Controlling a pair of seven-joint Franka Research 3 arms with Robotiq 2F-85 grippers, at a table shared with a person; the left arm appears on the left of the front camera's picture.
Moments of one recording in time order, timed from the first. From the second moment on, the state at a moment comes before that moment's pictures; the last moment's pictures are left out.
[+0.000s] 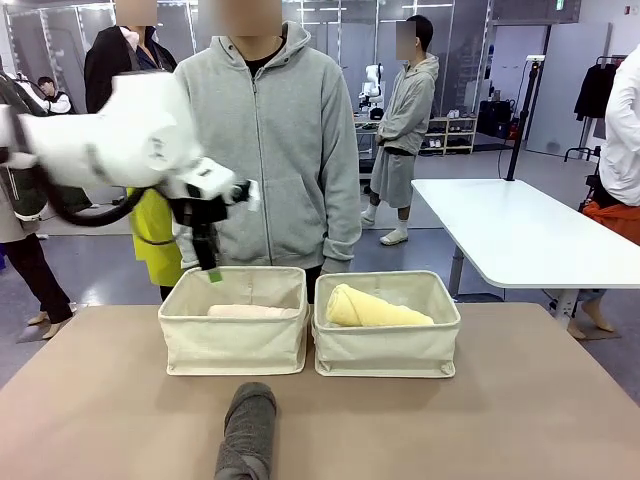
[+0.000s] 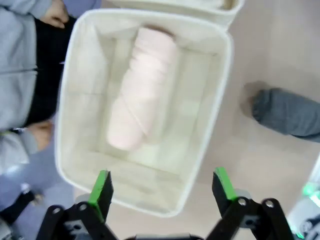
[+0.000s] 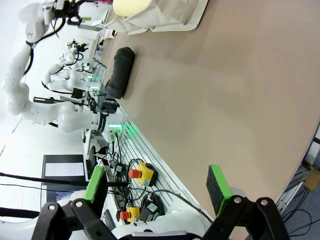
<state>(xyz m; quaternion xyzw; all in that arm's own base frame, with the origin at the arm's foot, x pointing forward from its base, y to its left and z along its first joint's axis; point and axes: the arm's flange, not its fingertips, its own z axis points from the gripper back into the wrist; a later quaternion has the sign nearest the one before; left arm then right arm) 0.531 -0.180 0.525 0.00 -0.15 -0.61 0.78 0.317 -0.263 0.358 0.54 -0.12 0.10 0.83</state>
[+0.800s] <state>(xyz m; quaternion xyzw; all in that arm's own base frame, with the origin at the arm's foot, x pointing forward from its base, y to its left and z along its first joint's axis) 0.353 0.047 0.425 -0.39 -0.13 -0.31 0.85 0.316 -0.263 0.358 0.54 -0.12 0.10 0.83</state>
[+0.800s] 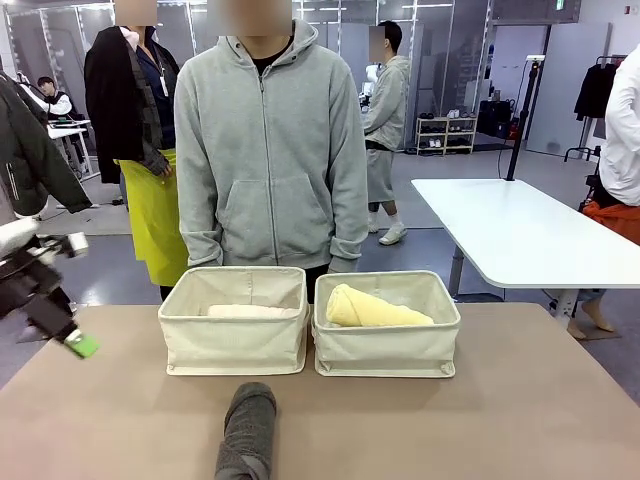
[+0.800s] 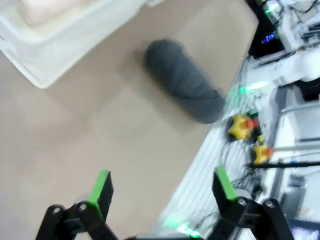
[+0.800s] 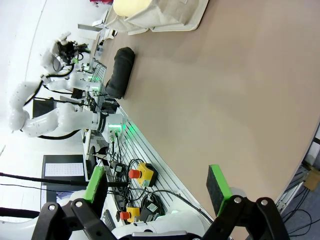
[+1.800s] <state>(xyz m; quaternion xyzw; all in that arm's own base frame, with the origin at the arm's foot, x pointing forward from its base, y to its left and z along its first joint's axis) 0.285 0.147 0.360 -0.52 -0.20 -0.21 0.81 0.316 -0.262 0.358 0.54 -0.12 0.10 0.83</state>
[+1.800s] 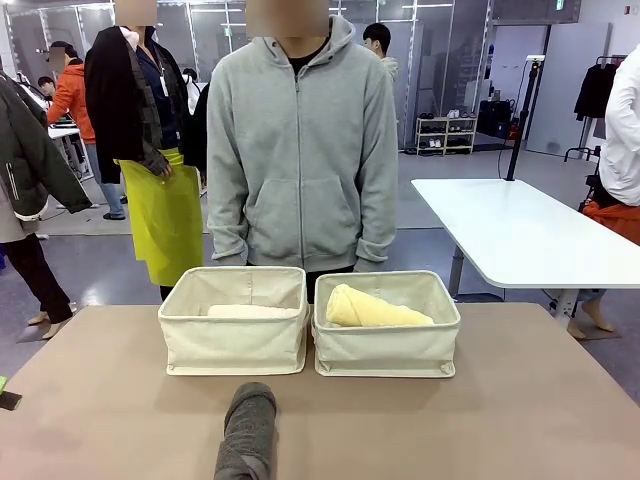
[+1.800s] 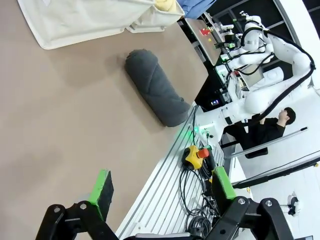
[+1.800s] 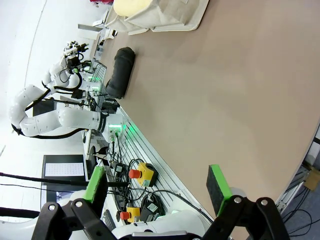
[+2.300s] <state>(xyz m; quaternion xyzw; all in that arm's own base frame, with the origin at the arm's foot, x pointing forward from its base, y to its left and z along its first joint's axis) 0.284 0.148 0.360 -0.52 -0.20 -0.21 0.81 0.316 -0.262 0.358 0.54 -0.12 0.10 0.83</state>
